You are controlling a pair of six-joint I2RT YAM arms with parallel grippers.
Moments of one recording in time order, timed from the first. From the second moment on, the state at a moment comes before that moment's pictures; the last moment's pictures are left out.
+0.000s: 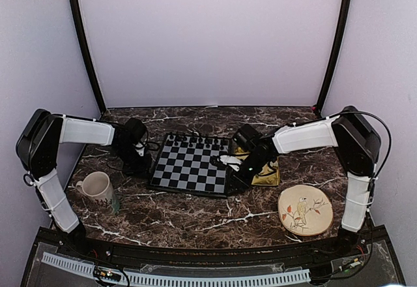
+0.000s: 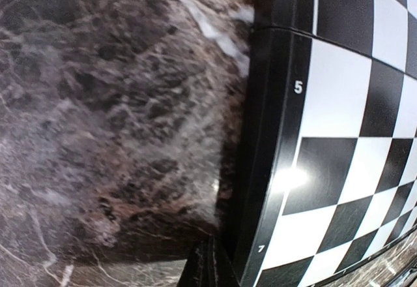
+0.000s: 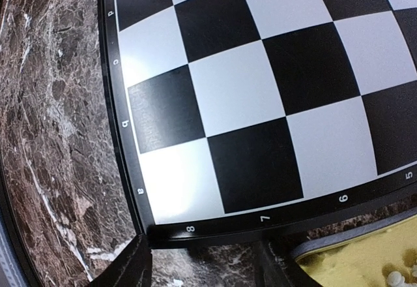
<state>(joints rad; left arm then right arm) -0.40 1.76 1.05 -0.62 0.18 -0.45 0.78 1.95 1.24 -0.52 -0.45 -0.31</state>
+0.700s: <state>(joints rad) -0.57 1.65 0.95 -0.74 0.16 -0.48 0.76 1.93 1.24 -0.59 -0.44 -0.31</state>
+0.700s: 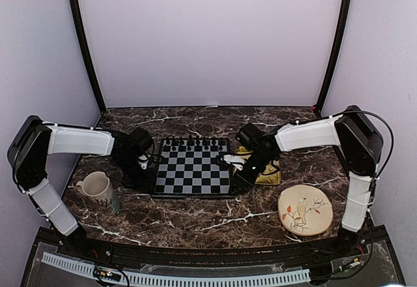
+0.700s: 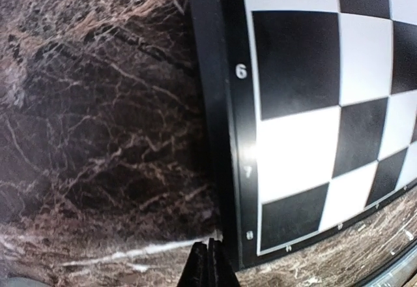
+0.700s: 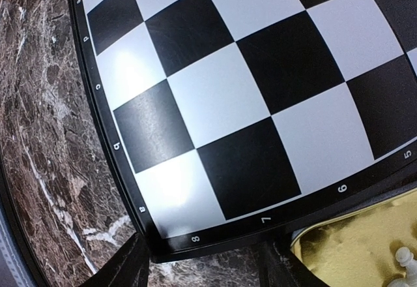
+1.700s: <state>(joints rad) -0.58 1.50 1.17 -0.09 -0.01 -0.09 0.42 1.51 1.18 -0.55 -0.34 -0.48</state>
